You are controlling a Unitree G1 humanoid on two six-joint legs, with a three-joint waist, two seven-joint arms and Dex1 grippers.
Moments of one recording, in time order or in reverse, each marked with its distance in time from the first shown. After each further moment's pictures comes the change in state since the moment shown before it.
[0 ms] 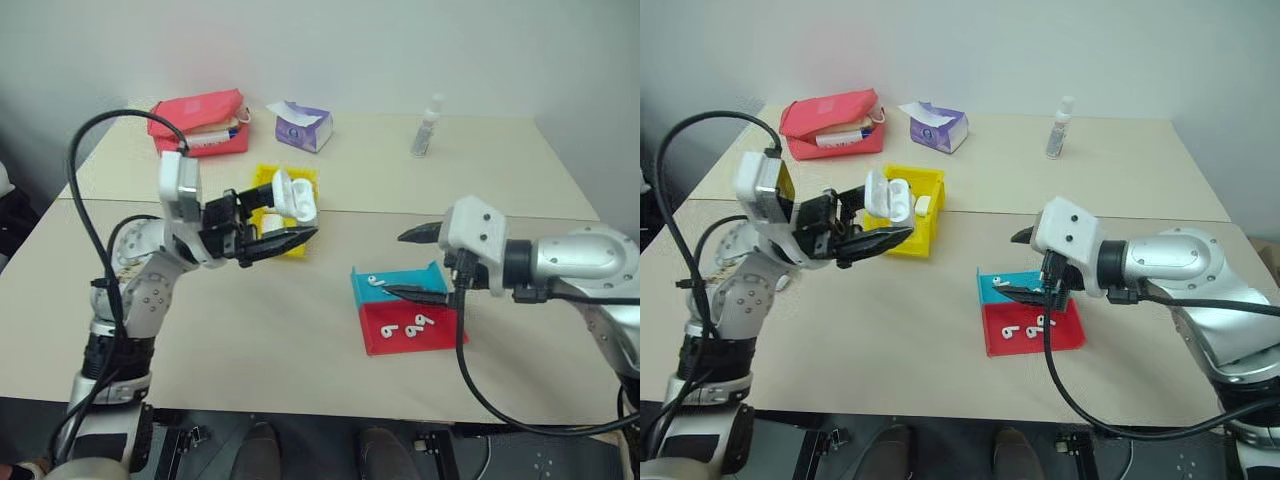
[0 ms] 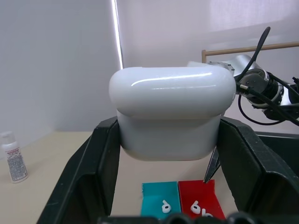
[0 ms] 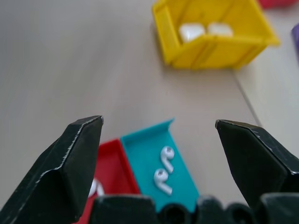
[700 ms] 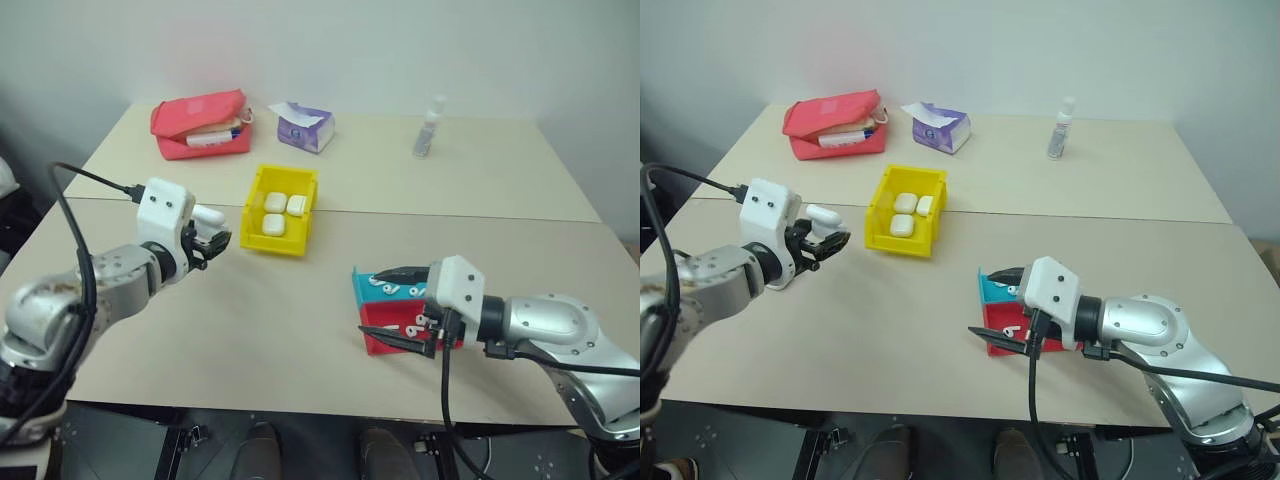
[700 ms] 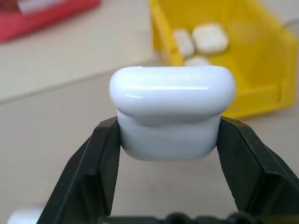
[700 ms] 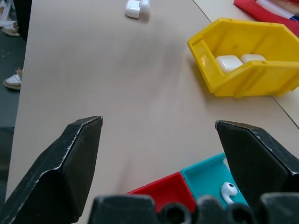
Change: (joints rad) left arm 0.181 0.354 -0.005 -0.240 -0.069 0.422 1.016; right arm 0.314 0.241 -0.076 -0.092 -0.009 -0.278 -0.103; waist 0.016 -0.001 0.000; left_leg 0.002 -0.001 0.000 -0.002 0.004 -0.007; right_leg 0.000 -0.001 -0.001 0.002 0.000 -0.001
